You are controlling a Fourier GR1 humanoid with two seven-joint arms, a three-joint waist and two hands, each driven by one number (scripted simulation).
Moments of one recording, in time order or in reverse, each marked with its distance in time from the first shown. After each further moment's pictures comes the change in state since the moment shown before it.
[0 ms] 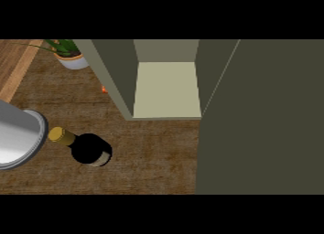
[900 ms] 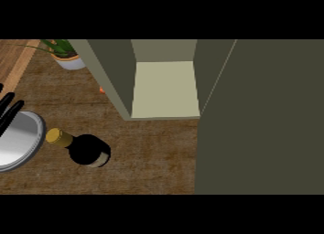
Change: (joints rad) left arm -0.027 -0.150 -0.203 0.395 -0.411 -0.295 -0.248; right arm 0.036 0.009 -0.053 0.015 -0.009 0.066 -0.050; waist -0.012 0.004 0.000
